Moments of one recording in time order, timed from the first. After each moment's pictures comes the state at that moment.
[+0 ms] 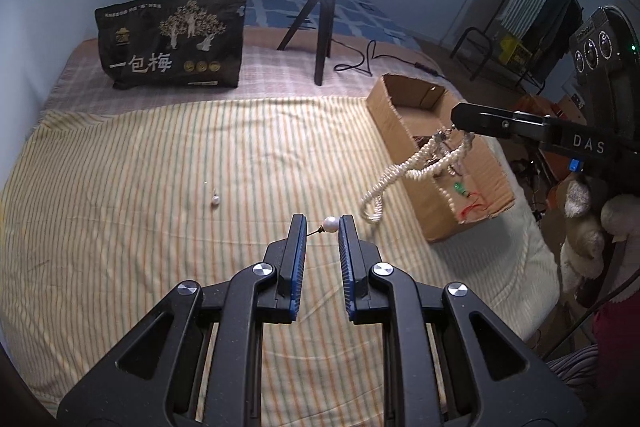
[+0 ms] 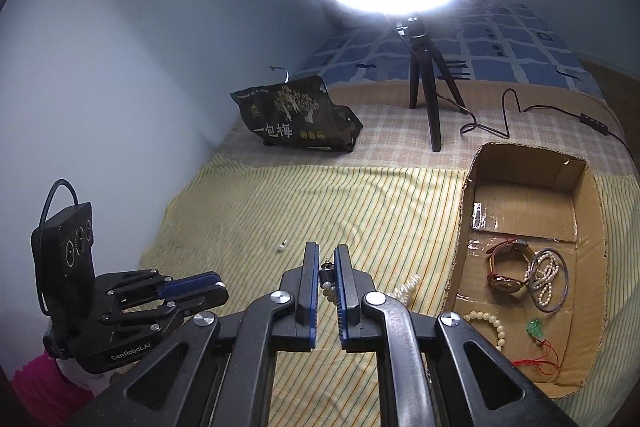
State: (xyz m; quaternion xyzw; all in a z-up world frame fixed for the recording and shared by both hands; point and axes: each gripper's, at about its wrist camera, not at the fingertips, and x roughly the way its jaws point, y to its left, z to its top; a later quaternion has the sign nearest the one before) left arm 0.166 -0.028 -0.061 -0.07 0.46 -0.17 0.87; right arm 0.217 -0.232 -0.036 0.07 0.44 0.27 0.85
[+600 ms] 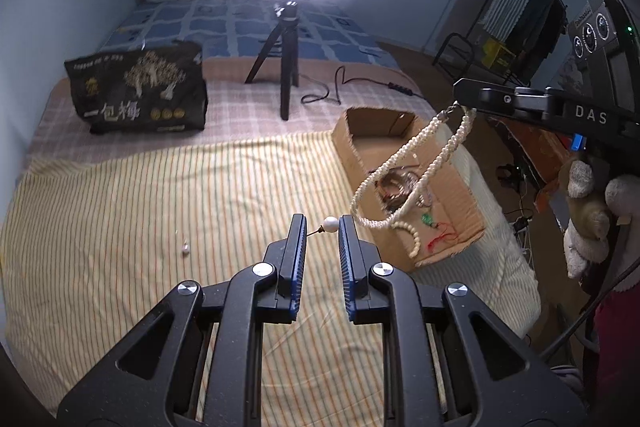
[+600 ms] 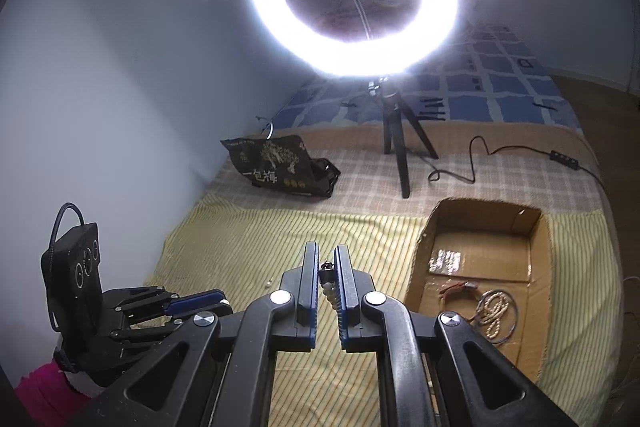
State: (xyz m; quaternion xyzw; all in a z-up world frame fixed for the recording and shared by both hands) left arm 0.191 -0.066 -0.014 -0.06 0.44 -0.19 0.88; right arm 0.238 -0.274 0.026 0.07 0.41 0.25 0.88
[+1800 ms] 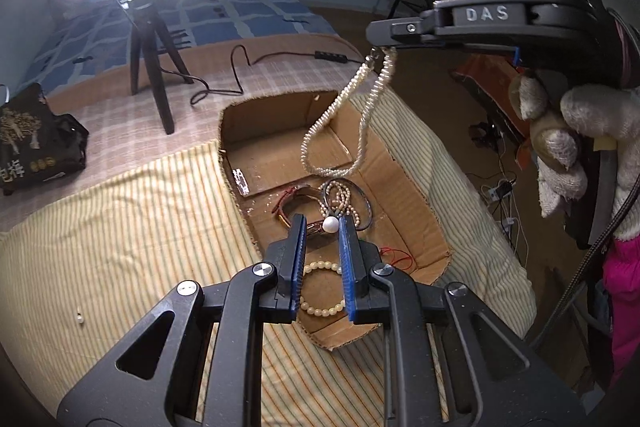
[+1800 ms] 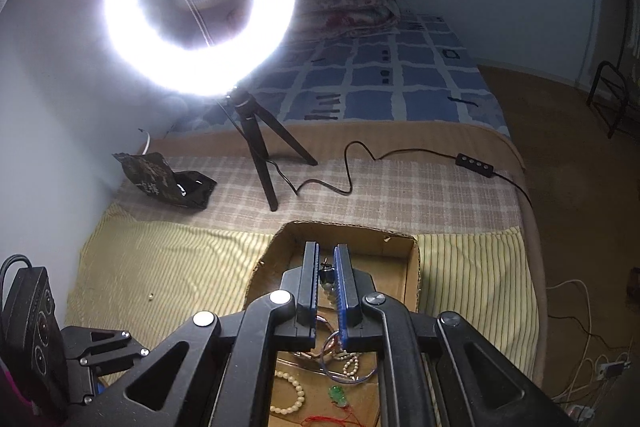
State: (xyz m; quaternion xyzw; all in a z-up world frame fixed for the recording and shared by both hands) left arm 0.251 -0.218 -0.054 0.00 0.47 -0.28 0.84; right arm 0.326 -0.379 -0.005 0.03 0.45 0.14 0.88
